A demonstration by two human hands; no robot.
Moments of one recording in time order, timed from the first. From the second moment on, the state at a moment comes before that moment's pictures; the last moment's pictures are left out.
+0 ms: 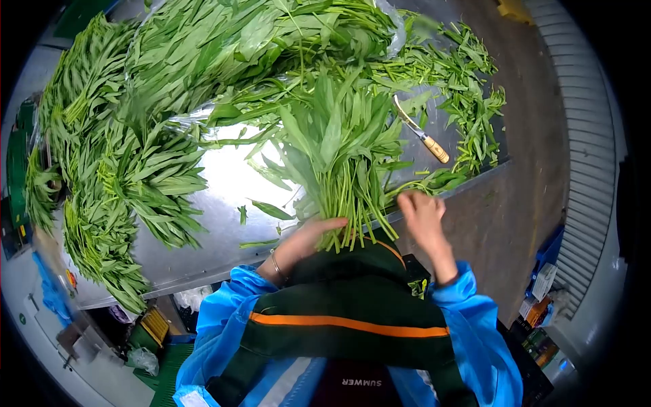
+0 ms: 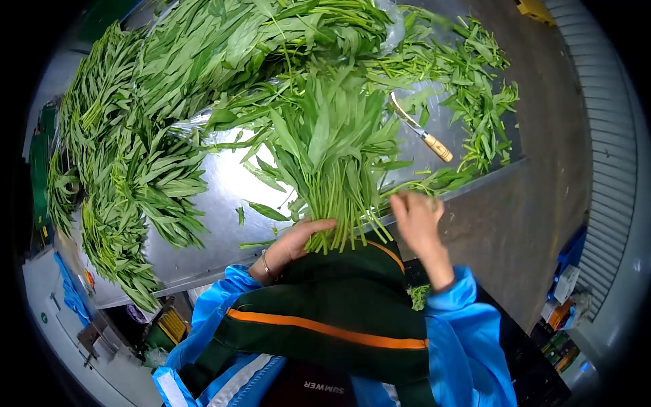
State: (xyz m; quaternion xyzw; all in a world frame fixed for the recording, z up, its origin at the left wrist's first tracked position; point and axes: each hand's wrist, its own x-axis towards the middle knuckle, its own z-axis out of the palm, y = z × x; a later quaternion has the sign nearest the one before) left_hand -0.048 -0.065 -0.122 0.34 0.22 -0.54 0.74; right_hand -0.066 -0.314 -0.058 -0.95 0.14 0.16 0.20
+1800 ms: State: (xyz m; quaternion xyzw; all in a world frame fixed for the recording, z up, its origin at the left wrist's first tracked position) left_hand -0.029 -0.033 -0.045 -0.05 -0.01 -0.36 0.93; right_hand -0.021 -0.276 -0.031 -0.67 0.31 -0.15 0.66
